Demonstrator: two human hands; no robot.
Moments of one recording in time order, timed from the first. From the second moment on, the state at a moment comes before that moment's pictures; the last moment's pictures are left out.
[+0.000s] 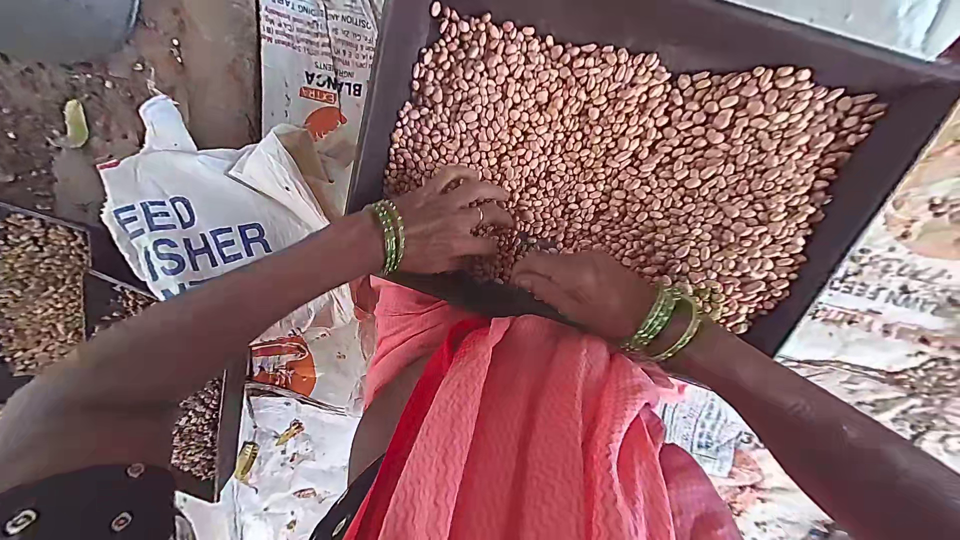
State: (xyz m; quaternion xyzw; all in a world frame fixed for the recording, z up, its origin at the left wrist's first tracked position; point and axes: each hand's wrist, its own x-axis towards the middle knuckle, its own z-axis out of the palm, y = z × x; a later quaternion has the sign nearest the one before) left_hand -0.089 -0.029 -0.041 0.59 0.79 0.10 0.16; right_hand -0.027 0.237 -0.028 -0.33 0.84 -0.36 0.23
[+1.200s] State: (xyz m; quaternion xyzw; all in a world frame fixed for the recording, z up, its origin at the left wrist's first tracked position) left_hand -0.070 -0.106 0.031 0.28 0.95 0.12 0.04; right_hand -0.001 0.241 0.005 -0.25 0.84 -0.30 0.38
